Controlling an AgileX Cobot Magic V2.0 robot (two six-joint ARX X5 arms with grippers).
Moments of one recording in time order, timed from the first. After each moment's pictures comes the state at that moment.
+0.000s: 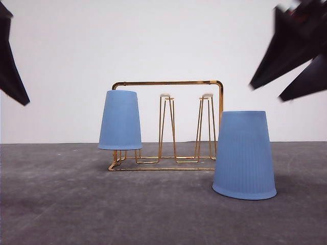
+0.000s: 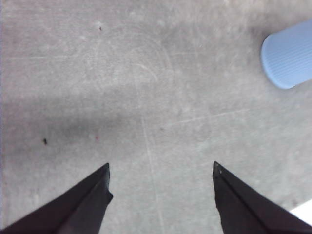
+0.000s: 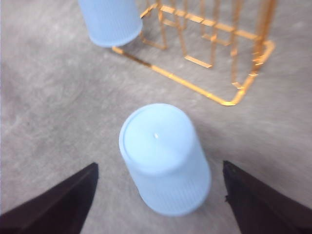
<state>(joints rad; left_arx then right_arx) -0.46 0.81 0.66 -0.72 0.21 -0.41 0.36 0.97 0.62 -0.31 -0.37 -0.02</state>
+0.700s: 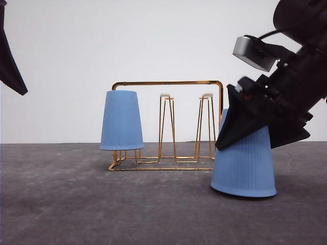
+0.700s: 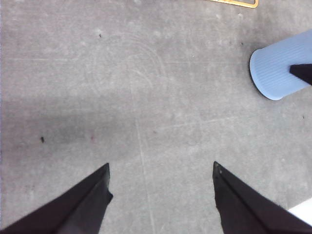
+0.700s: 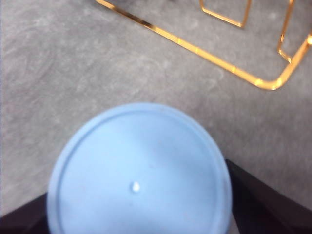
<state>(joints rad) -0.46 0.77 0.66 -0.72 0.21 -0.45 0.42 1.35 0.66 -0.12 -0.35 0.01</state>
